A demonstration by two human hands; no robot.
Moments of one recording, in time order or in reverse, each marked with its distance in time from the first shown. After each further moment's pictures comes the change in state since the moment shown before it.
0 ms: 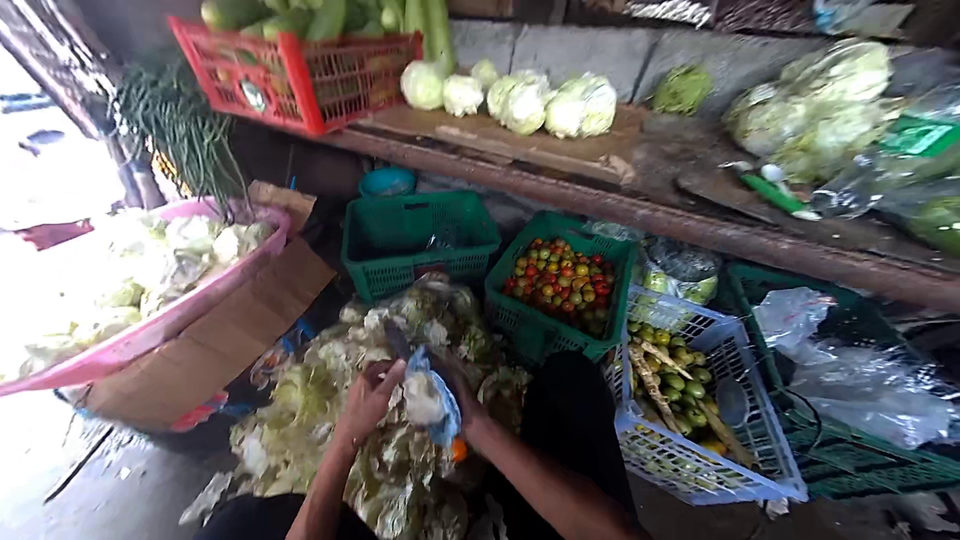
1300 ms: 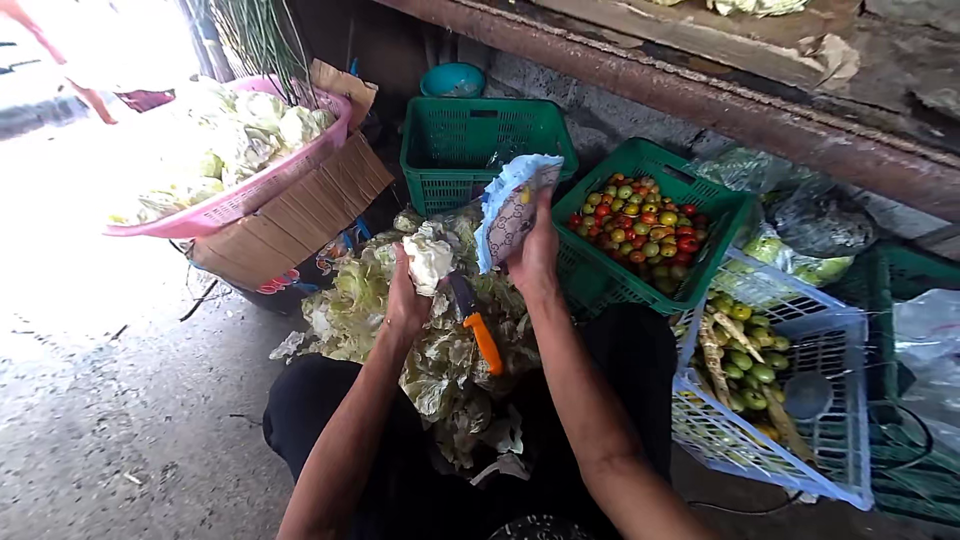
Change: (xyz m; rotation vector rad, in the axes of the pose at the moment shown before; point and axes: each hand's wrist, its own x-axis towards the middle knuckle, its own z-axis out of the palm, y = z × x) left_hand 0.006 0.031 0.008 -1.164 0.252 -0.152; right_hand -0.002 -0.119 0.084 -0.123 0.196 -0.640
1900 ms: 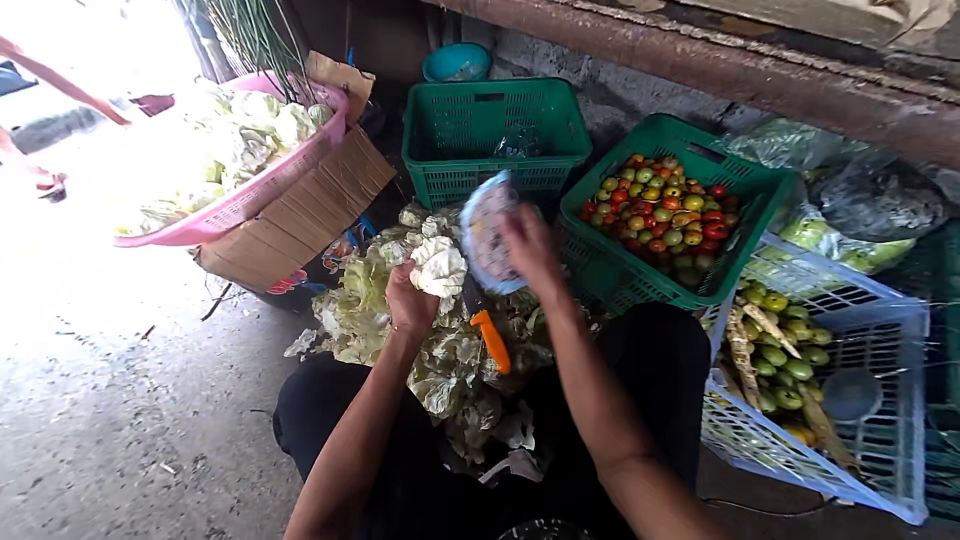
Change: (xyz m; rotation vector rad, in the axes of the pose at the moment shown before) left_hand 0.003 -0.018 -0.001 -0.115 -0.026 0.155; right_hand 0.014 0.026 -0.038 -0.916 -0.197 -0.088
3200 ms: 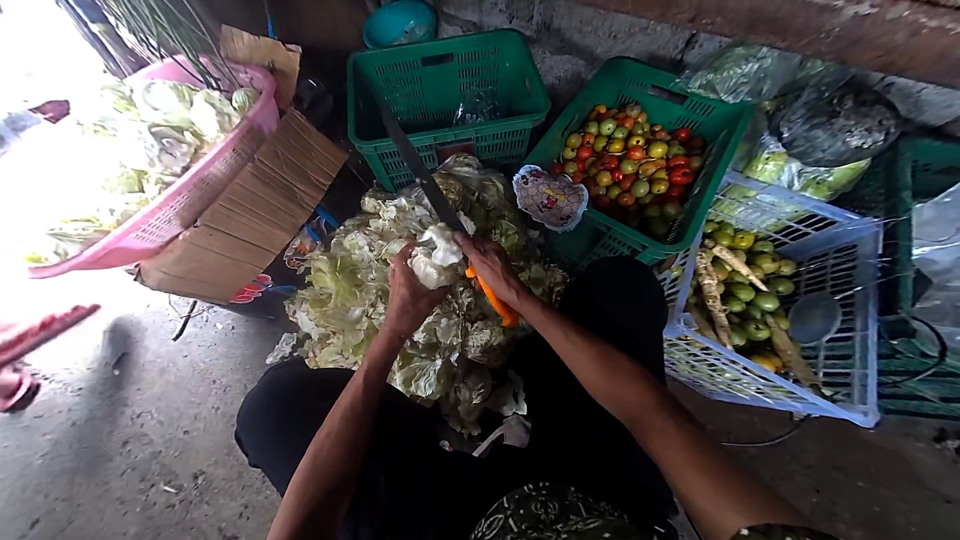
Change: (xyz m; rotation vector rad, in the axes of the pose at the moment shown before) left_hand -0.009 -0.025 -0.027 1.318 -0.338 0.111; right_hand -0.038 0.060 0.006 0.115 -0.192 0.348
